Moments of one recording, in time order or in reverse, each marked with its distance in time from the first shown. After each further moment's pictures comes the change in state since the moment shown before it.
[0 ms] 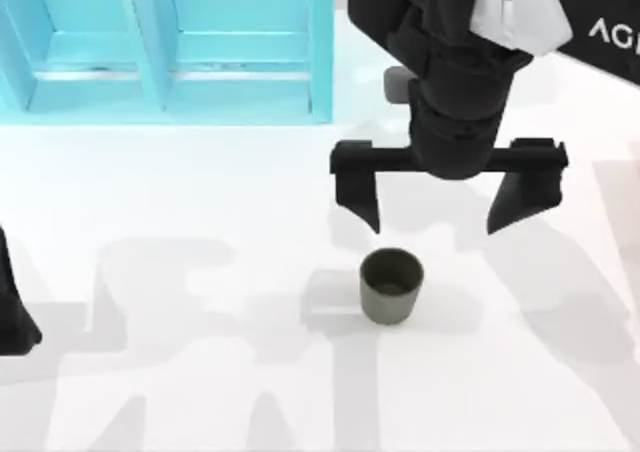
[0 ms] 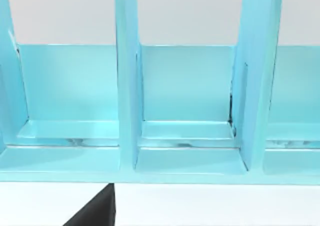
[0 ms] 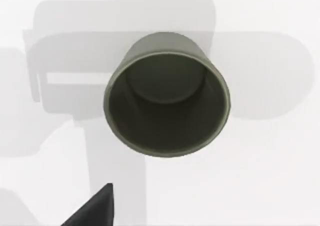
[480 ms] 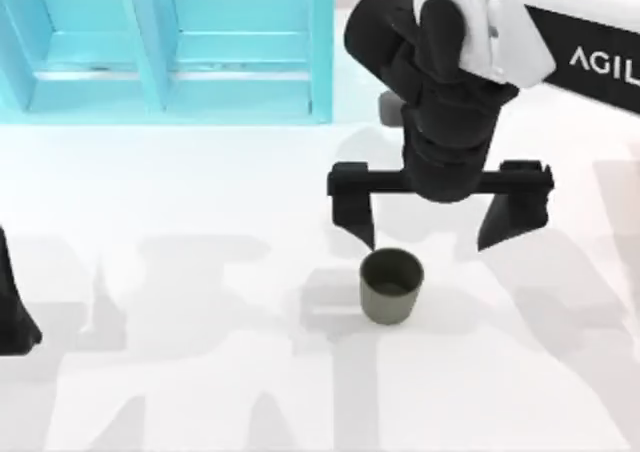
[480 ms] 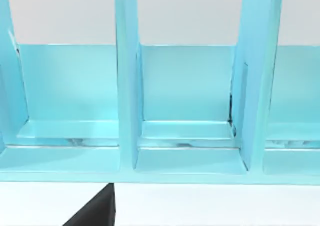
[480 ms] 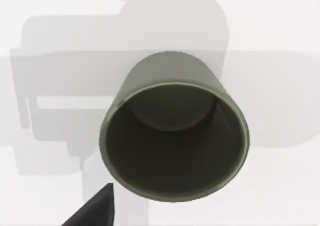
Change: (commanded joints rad) left arm 0.000 0.000 0.000 0.000 0.000 0.000; right arm -0.001 0.016 -0.101 0.116 0.000 -0.001
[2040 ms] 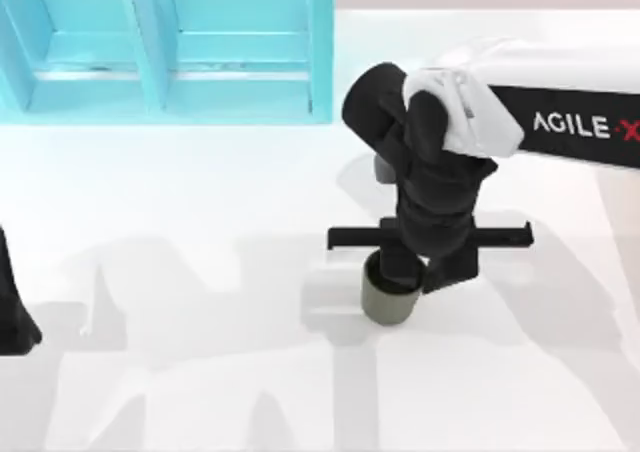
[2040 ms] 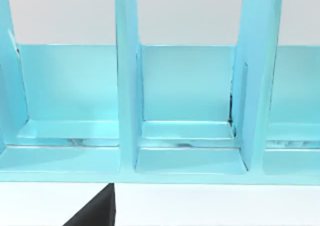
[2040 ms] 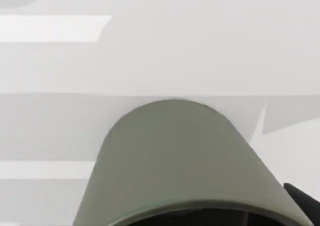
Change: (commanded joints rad) left arm 0.000 0.000 0.000 0.000 0.000 0.000; right arm 0.004 0.053 -0.198 0.252 0.000 0.005
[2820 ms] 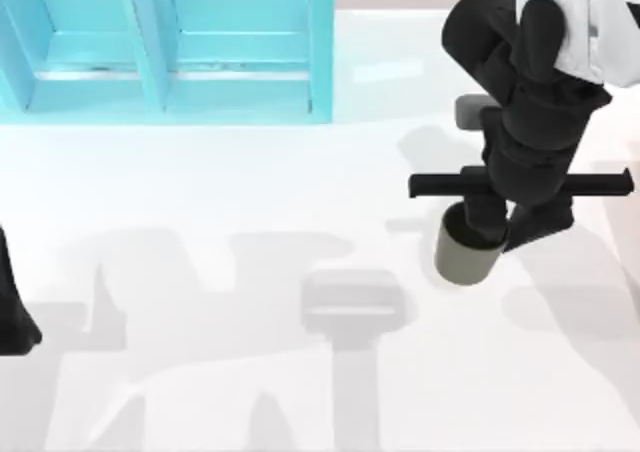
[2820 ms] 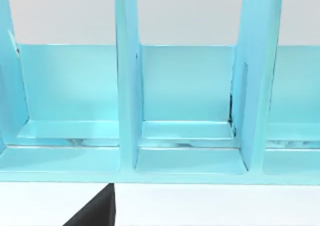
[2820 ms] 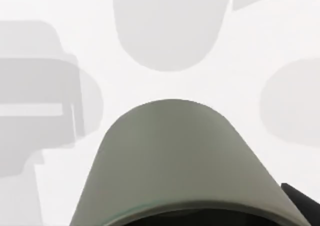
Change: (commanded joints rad) left arm 0.000 0.000 0.000 0.000 0.000 0.000; right arm -0.152 -0.182 0.005 -0.189 -0.002 -0.148
